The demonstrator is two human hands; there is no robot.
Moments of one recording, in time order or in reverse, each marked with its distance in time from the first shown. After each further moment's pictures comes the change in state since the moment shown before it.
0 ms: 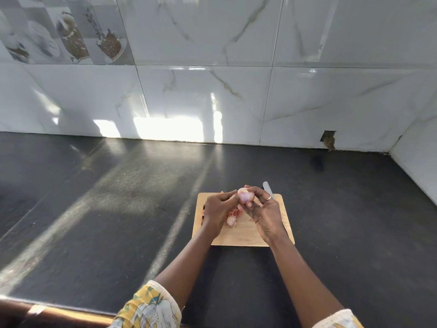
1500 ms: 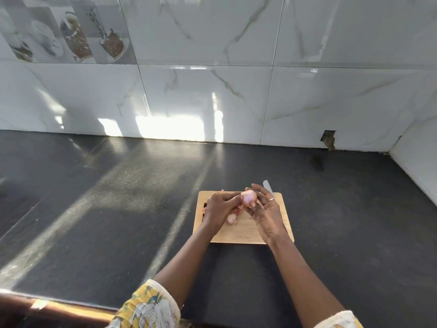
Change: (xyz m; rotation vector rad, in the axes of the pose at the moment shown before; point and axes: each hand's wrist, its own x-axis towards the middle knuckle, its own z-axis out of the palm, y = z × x) left_hand -0.004 0.005 -0.002 0.281 -0.039 0.025; right_hand 0.000 0.010 -0.013 0.016 -0.029 -0.004
